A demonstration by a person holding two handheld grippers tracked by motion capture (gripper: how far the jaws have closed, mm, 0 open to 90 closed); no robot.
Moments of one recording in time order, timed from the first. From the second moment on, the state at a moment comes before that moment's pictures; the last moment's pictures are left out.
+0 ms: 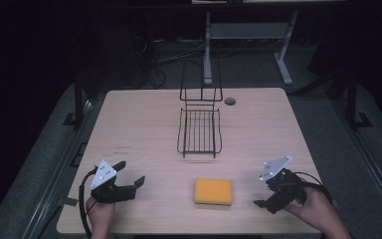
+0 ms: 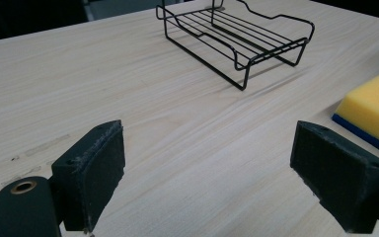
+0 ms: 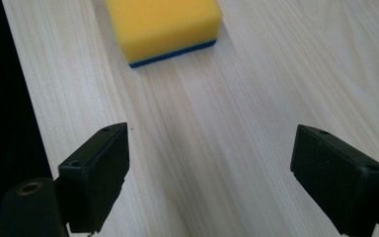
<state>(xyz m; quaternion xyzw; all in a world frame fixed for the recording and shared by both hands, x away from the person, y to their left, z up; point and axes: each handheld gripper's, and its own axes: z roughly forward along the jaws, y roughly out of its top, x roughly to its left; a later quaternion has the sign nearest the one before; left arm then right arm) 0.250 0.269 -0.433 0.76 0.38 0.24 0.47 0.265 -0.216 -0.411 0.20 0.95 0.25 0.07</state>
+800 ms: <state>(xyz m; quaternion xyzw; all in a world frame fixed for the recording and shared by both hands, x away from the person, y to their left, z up) 0.249 0.270 -0.432 0.76 0.38 0.24 0.47 0.277 -0.169 -0.400 0.15 0.96 0.23 0.05</state>
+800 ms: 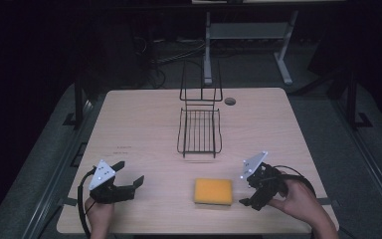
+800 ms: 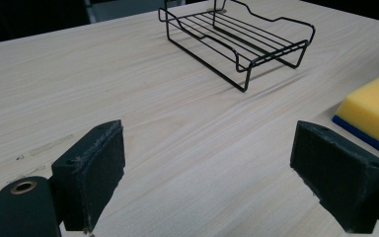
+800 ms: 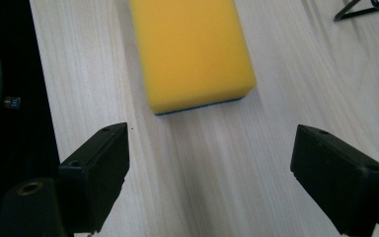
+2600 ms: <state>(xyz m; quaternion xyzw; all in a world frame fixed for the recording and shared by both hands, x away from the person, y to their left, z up) 0.248 0.271 -0.431 0.76 0.38 0.24 0.48 0.298 -0.091 -0.413 0.08 0.98 0.18 0.01</state>
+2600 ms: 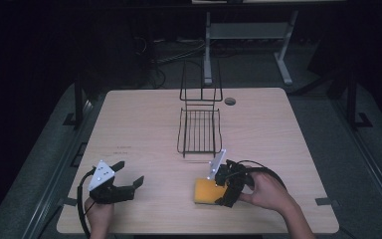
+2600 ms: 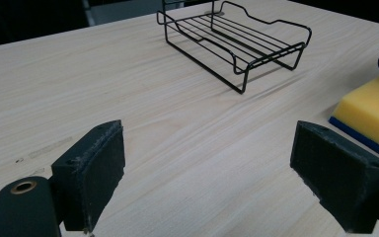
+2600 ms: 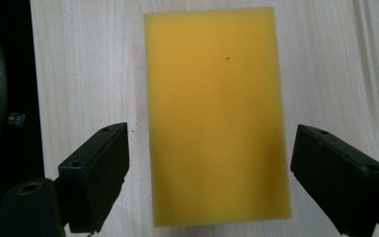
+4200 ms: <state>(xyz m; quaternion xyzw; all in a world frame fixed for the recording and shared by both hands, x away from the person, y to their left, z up) 0.246 0.273 -0.430 0.75 0.38 0.25 0.48 0.303 -0.067 -0.444 0.06 0.99 0.15 0.01</state>
